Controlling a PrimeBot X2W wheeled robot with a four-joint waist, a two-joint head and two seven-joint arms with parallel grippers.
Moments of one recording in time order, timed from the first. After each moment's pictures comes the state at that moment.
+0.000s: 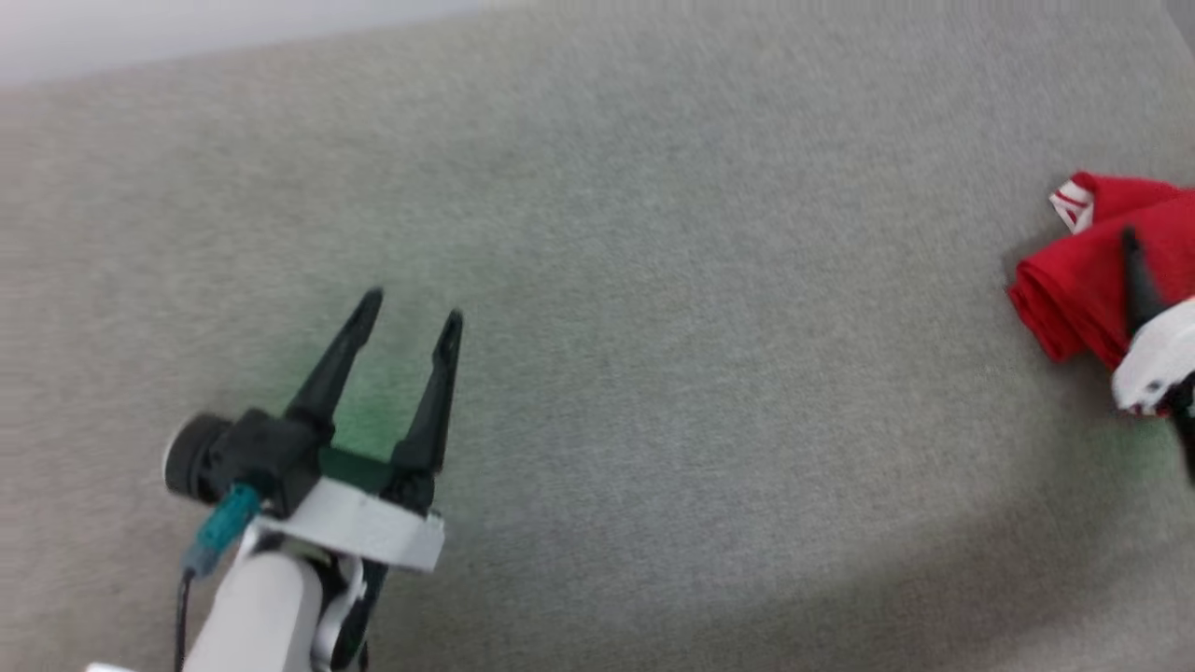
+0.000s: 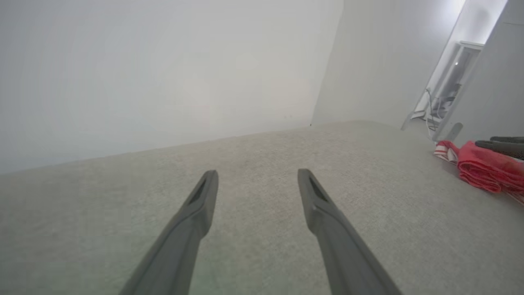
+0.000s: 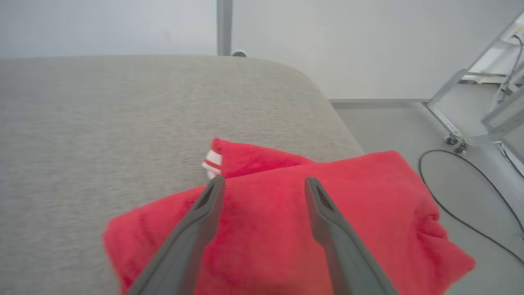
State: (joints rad) left arm -0.32 0.27 -0.22 0.11 -0.28 -0.12 -0.26; right arm -0.86 -0.41 0.17 1.08 0.37 0.13 -0.24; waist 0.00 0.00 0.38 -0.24
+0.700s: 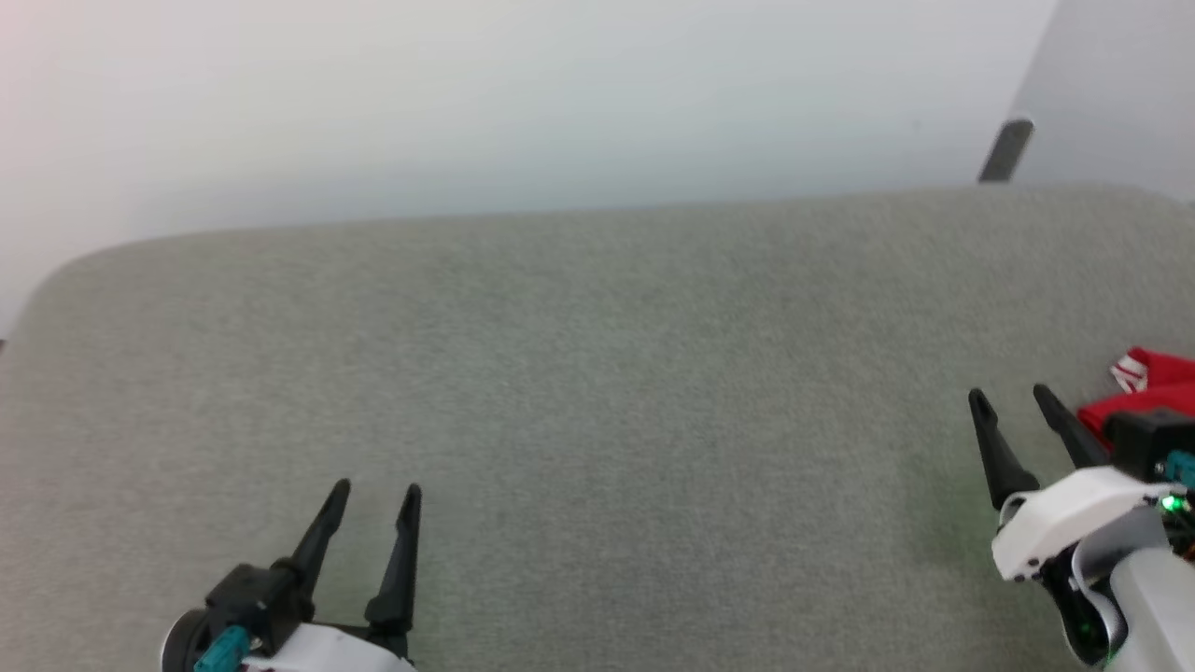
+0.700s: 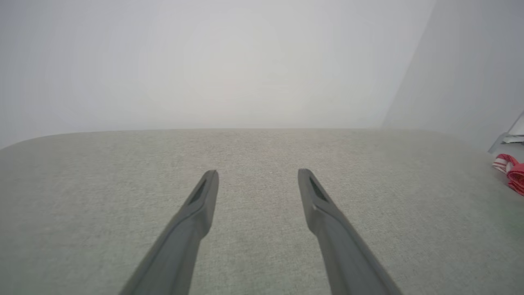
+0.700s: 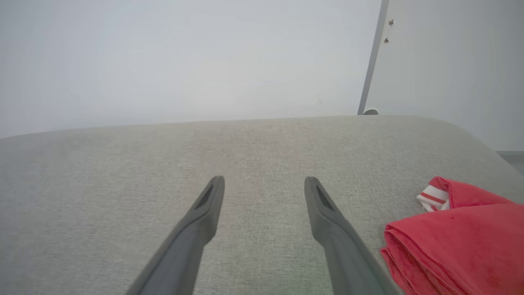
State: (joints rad) left arm -0.04 0.18 -0.08 0.20 -0.27 -0.13 -0.26; right arm -0.46 -0.33 0.27 0.72 0.50 0.13 -0.26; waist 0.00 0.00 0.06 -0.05
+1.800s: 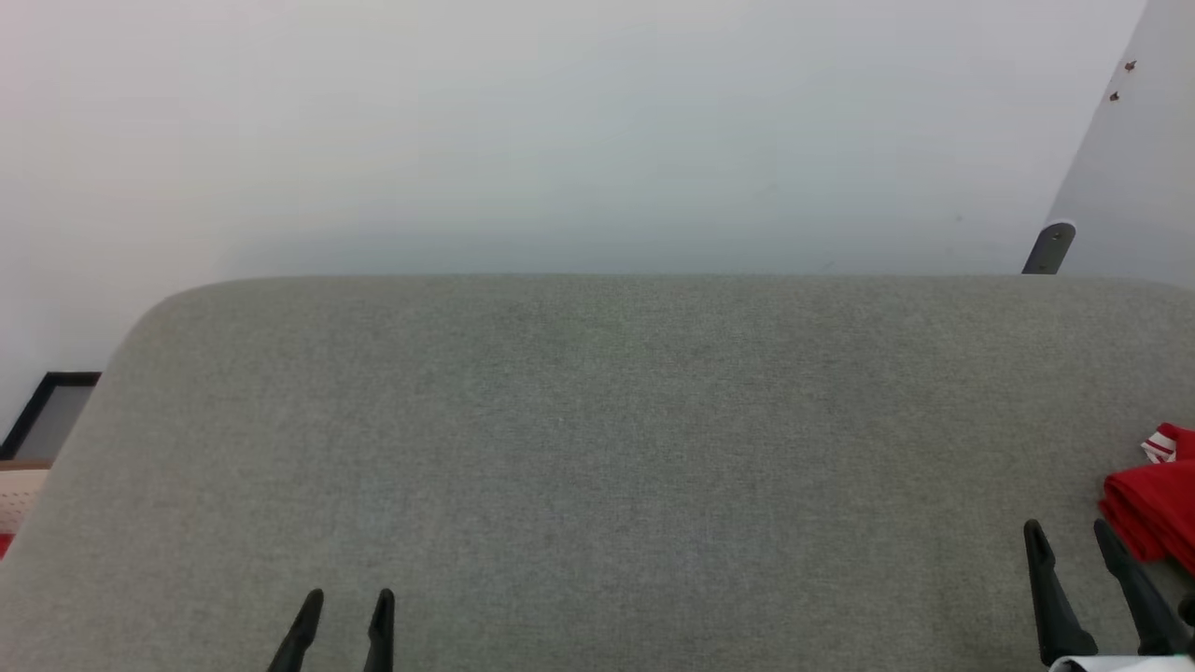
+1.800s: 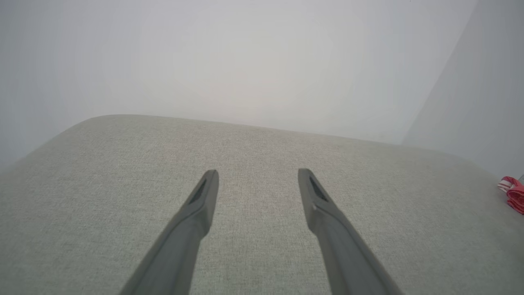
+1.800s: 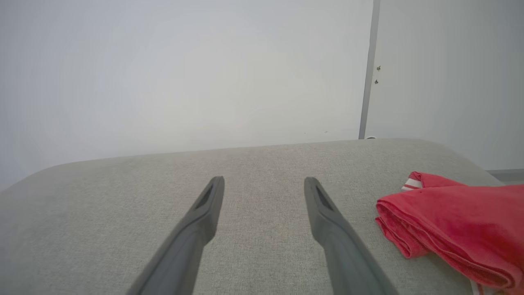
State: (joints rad) left arm 0.21 0.16 -0.03 0.06 -0.32 -0.13 -0.26; right arm 0.06 -0.25 0.00 0.18 0.39 0.13 -0.24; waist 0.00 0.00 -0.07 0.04
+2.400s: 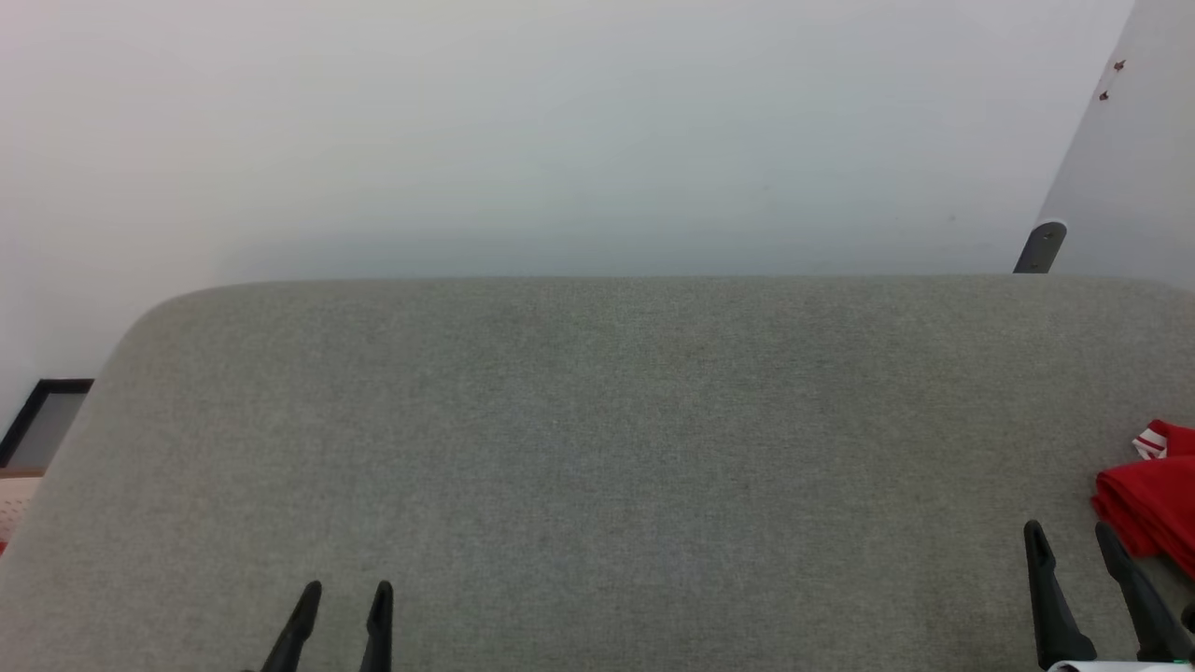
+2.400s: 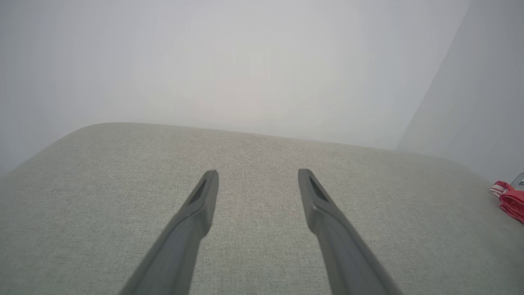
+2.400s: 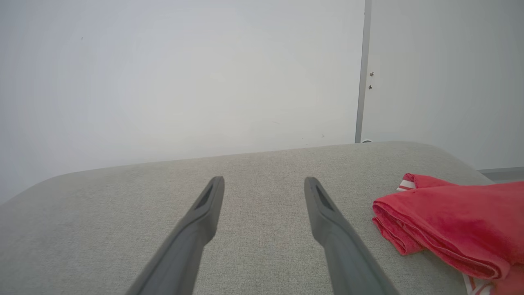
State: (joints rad) left arm 0.21 0.17 -0.03 0.04 -0.33 -0.13 -0.26; right arm 0.11 -0.20 -0.04 0.08 0.36 0.13 -0.20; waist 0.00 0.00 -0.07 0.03
